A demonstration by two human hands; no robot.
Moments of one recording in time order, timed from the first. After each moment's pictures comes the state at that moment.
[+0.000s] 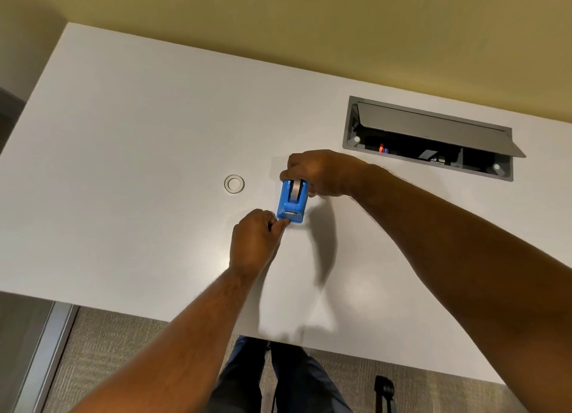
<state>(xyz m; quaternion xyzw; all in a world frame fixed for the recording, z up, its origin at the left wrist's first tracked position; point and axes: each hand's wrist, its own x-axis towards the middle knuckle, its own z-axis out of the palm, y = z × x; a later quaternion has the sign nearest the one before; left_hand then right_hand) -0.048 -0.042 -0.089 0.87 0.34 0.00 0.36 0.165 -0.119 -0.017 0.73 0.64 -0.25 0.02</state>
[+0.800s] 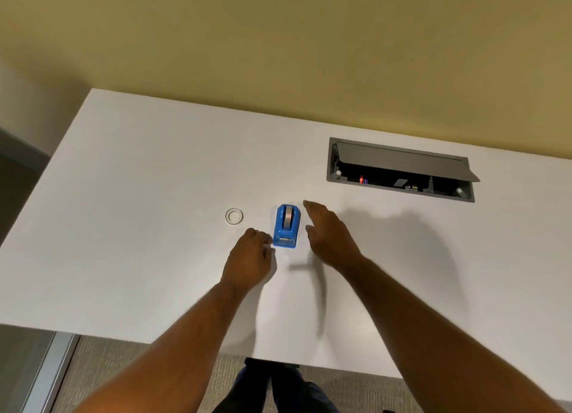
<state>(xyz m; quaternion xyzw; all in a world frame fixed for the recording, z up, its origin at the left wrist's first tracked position) -0.051 -0.022 -0.050 0.91 0.22 -0.05 0.34 0.083 -0.181 -0.033 0.91 0.28 -0.21 -0.23</state>
